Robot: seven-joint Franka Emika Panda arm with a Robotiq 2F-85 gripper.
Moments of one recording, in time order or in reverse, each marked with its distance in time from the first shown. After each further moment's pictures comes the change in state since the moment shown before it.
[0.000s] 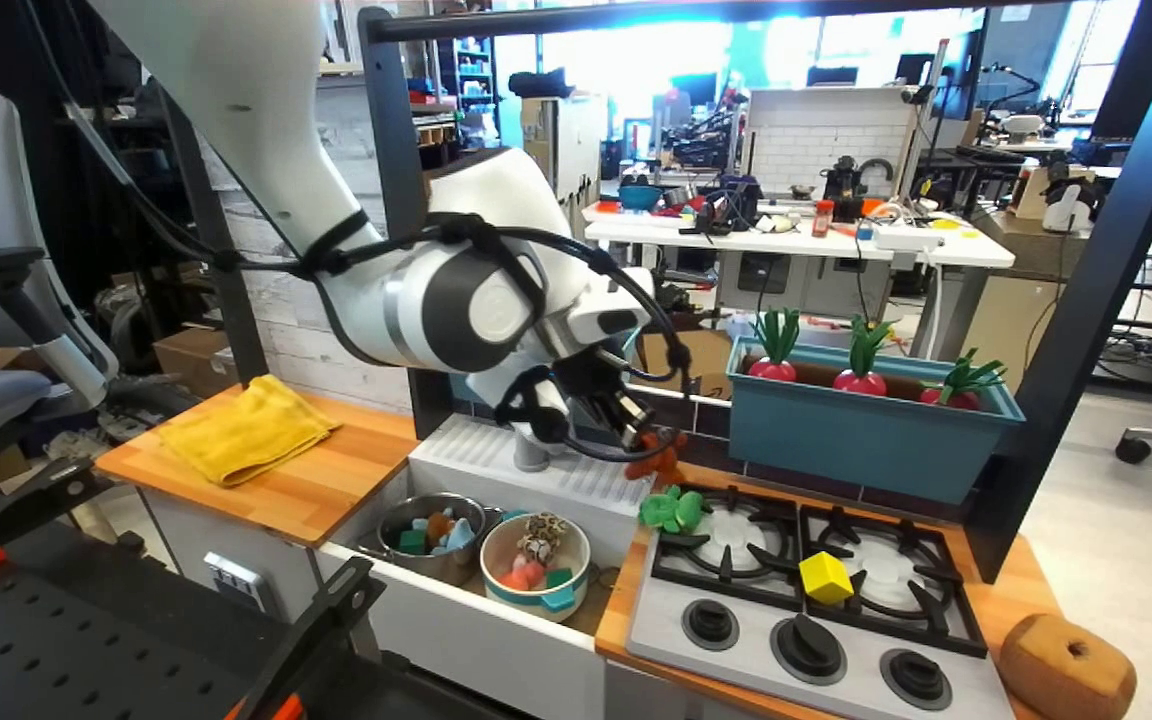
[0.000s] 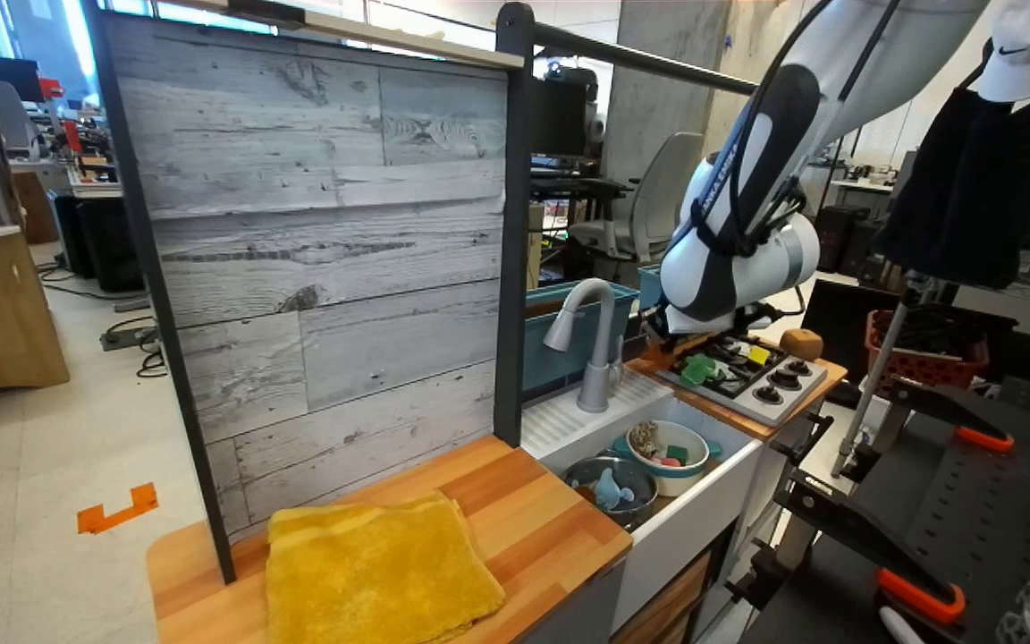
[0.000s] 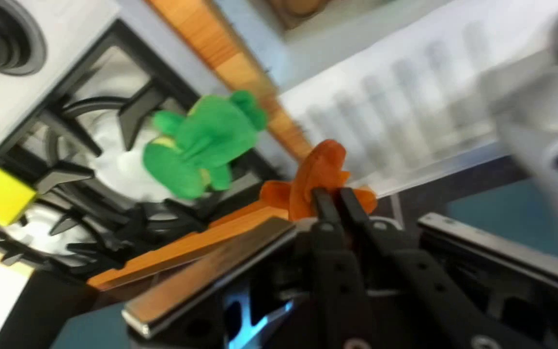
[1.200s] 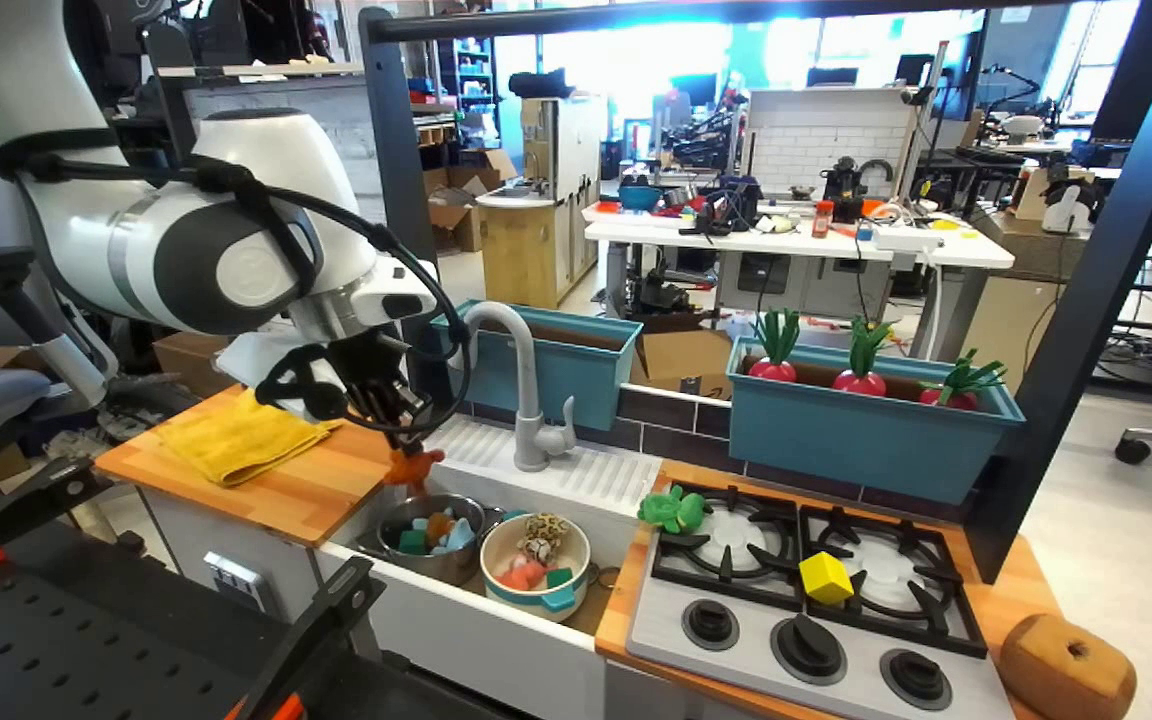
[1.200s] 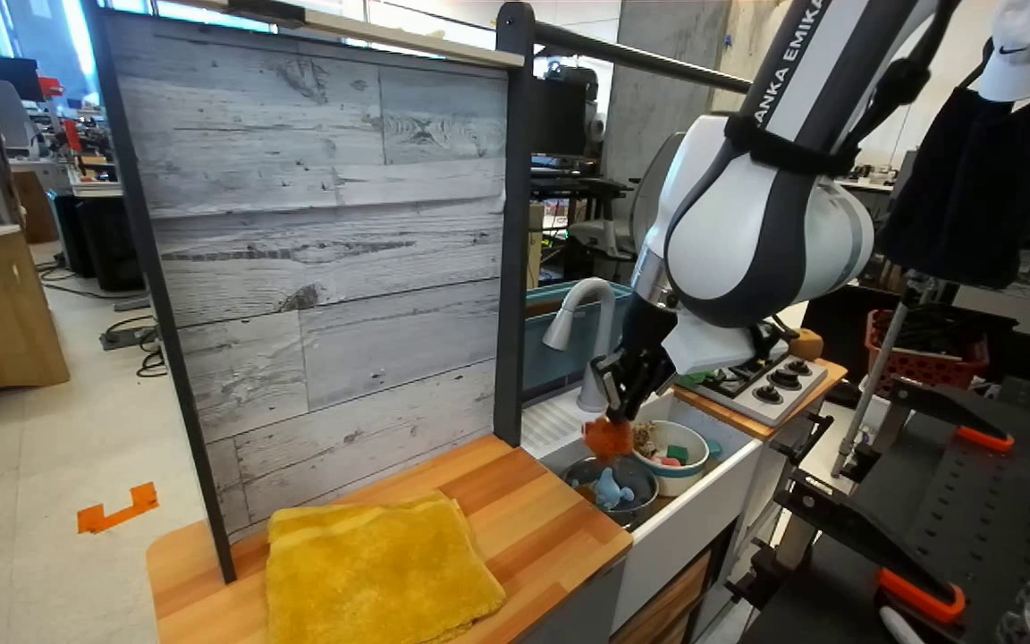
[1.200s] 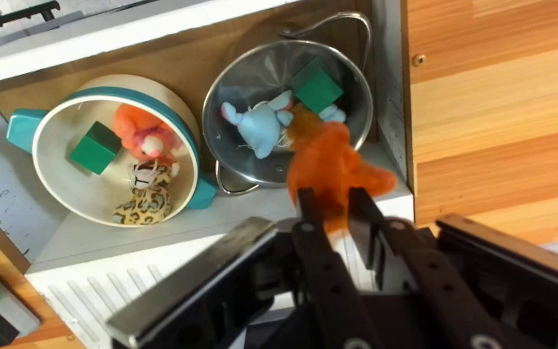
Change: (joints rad) arm 0.017 -0.291 0.311 -0.393 -0.103 0.023 -0.160
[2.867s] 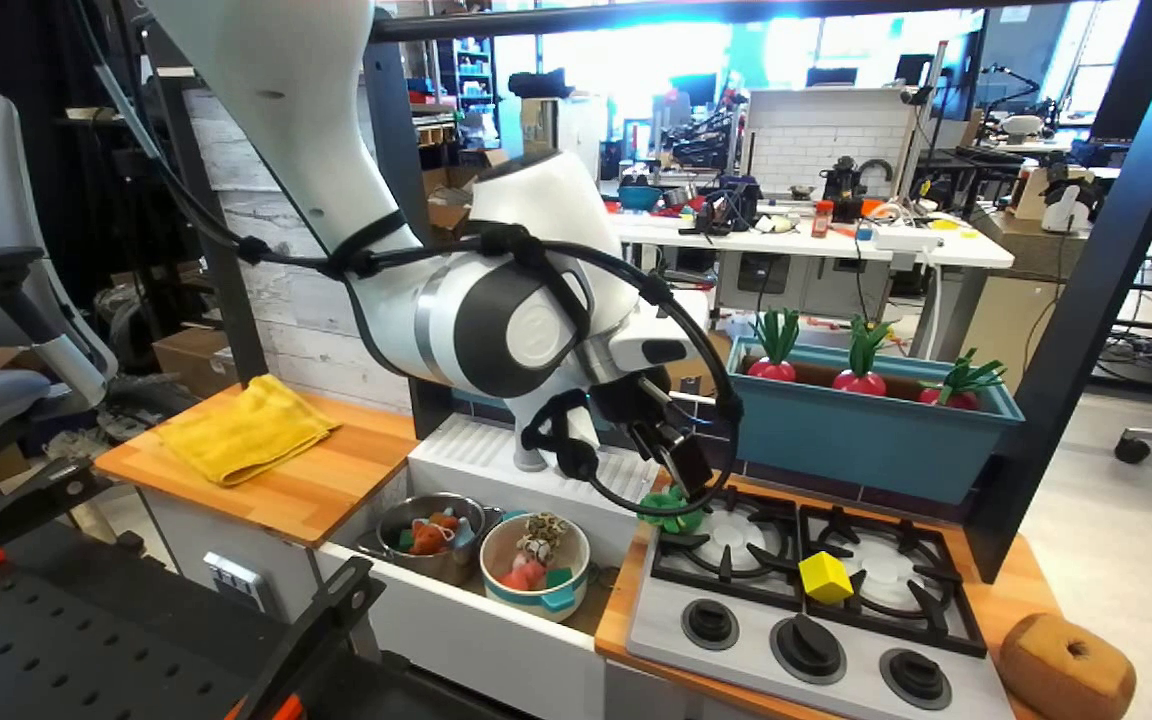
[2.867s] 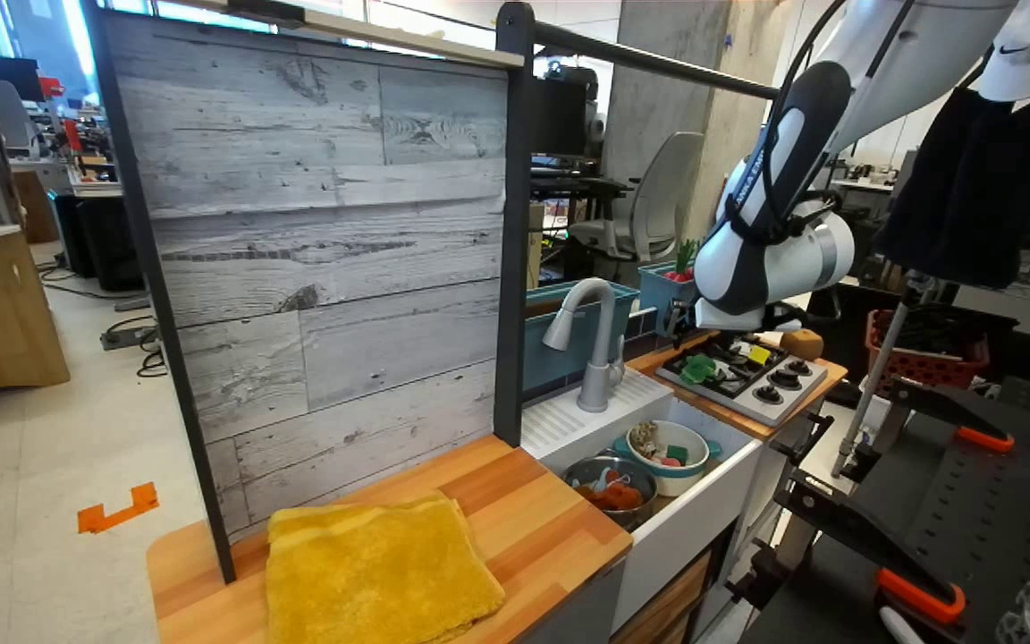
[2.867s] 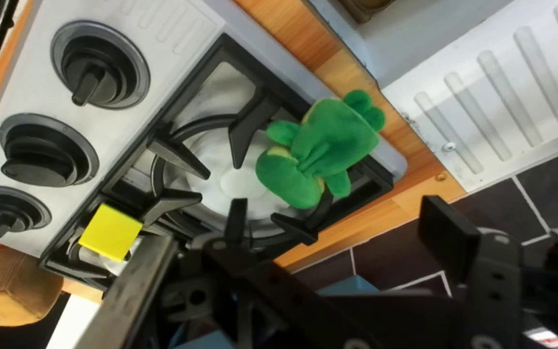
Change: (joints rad) arm -0.137 0.276 -0.283 0.367 0.081 -0.018 0.236
